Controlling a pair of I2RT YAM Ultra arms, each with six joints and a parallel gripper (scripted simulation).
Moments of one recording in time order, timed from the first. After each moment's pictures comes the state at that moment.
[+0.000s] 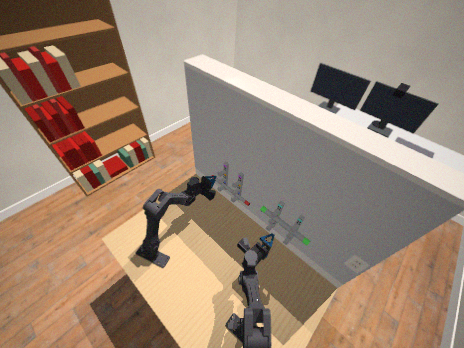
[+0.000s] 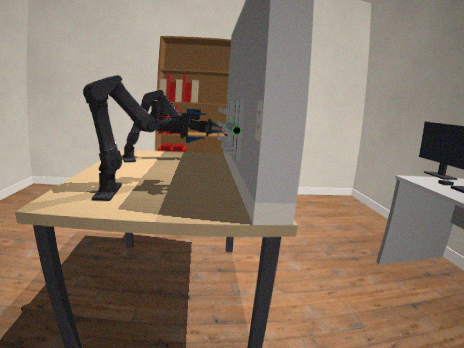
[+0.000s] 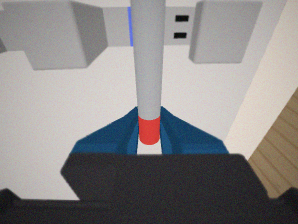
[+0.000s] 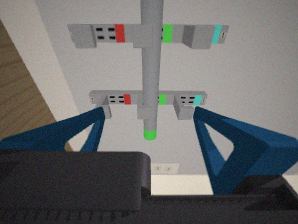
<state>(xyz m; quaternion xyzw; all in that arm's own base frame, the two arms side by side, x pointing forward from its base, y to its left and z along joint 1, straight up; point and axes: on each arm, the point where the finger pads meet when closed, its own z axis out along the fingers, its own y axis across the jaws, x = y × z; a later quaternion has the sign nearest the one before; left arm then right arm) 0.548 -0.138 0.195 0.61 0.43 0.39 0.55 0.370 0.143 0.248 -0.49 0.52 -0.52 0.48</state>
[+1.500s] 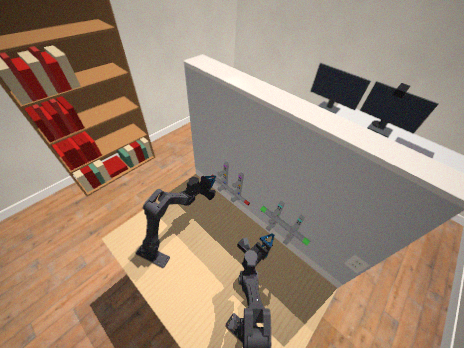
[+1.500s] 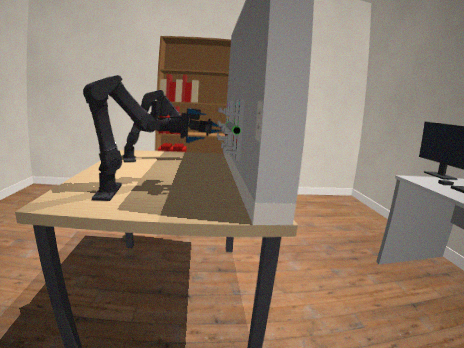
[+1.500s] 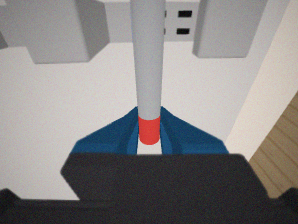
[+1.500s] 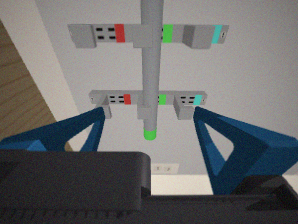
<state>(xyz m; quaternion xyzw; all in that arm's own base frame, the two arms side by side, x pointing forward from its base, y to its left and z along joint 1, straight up) 0.549 -0.135 0.197 0.60 0.43 0.39 0.55 0.370 0.143 0.248 -0.49 0.52 -0.52 0.48</state>
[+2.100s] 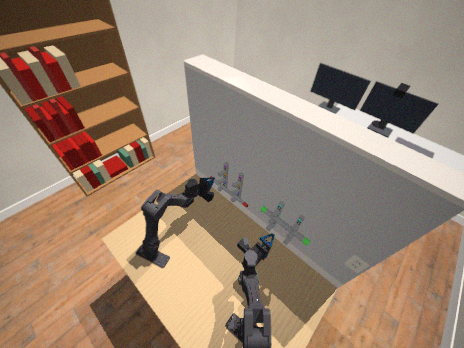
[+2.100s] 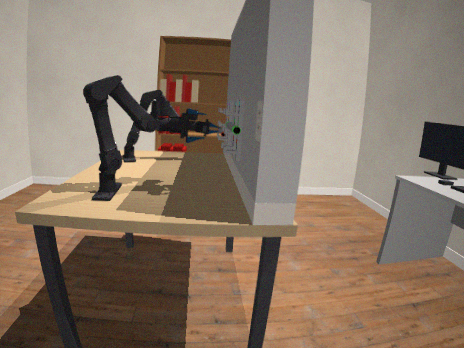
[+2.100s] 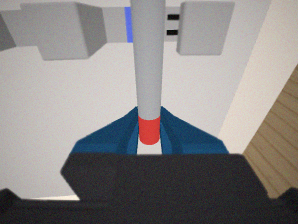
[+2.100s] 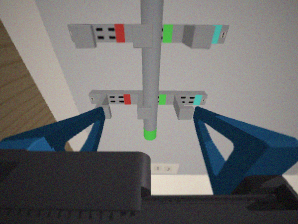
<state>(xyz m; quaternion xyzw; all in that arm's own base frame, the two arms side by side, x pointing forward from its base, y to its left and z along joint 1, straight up) 0.534 -0.132 0.192 0.60 0.43 0.39 0.55 0.370 0.143 0.248 -0.49 0.52 -0.52 0.48</state>
